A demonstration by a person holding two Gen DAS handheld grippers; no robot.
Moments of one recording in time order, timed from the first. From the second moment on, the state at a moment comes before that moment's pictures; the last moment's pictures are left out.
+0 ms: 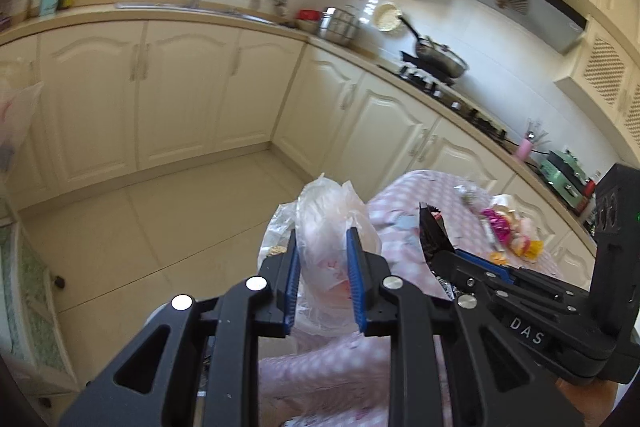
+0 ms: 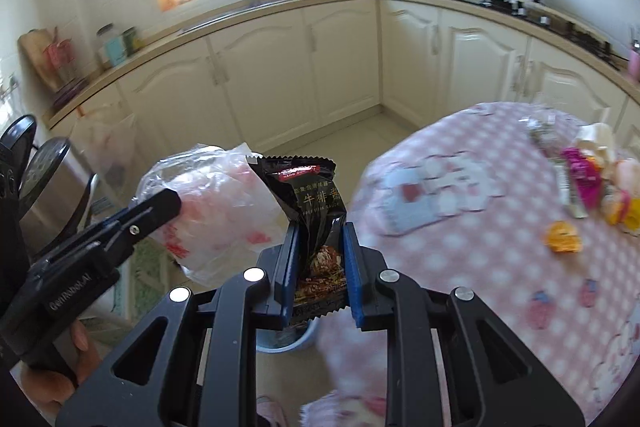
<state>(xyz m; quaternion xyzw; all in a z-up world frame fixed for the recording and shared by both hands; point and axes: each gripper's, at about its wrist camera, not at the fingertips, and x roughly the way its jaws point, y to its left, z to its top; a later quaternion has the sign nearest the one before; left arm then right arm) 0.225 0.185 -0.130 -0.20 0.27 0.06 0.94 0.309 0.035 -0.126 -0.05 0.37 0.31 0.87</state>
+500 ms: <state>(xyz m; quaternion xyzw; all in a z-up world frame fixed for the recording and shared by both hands) 0.214 0.276 -0.236 -0.23 0.36 0.16 0.89 0.299 0.146 -0.210 -0.09 0.45 0.35 0.82</state>
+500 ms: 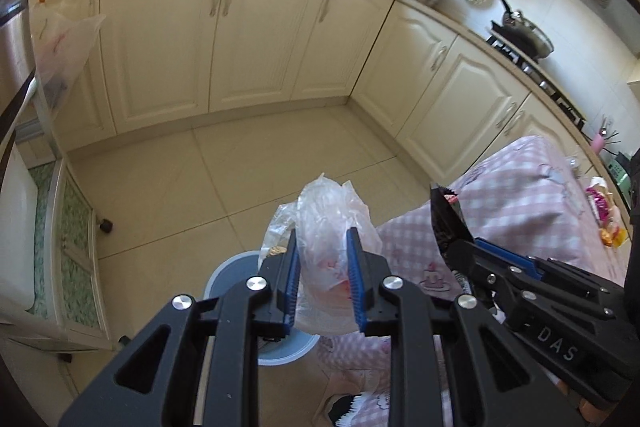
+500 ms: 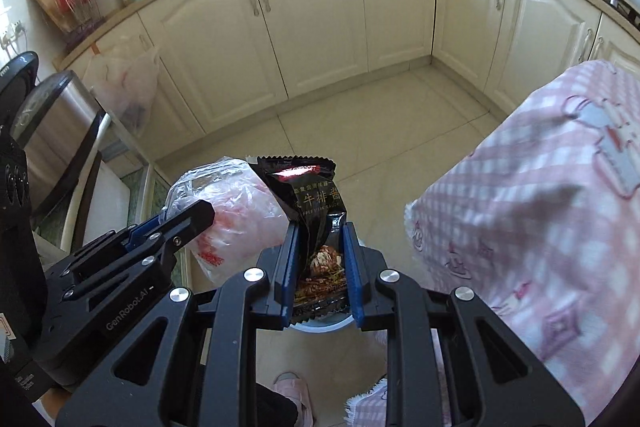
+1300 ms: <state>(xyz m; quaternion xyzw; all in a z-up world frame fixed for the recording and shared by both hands) 0.235 0.302 -0.281 -0.26 0.40 0.16 0.86 0.315 0.178 -0.268 -0.10 0.50 0.34 0.79</state>
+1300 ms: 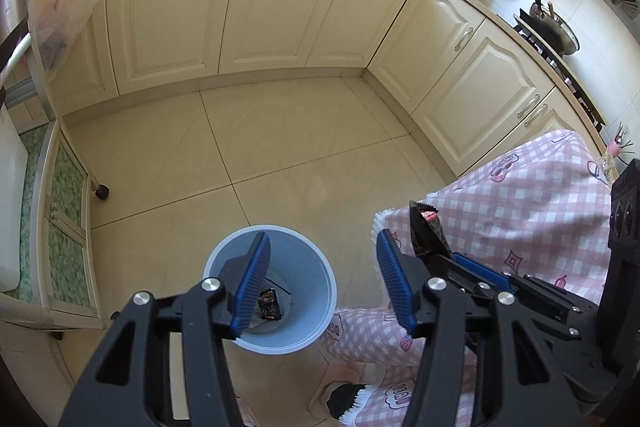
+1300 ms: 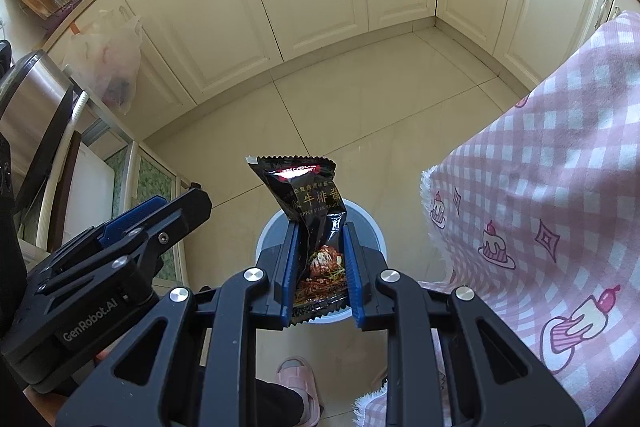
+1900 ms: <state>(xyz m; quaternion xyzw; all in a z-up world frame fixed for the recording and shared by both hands) 0.229 0.308 -0.261 -0.27 0.39 0.17 0.87 0.316 0.183 -0.243 -0.09 0.47 0.35 0.81</state>
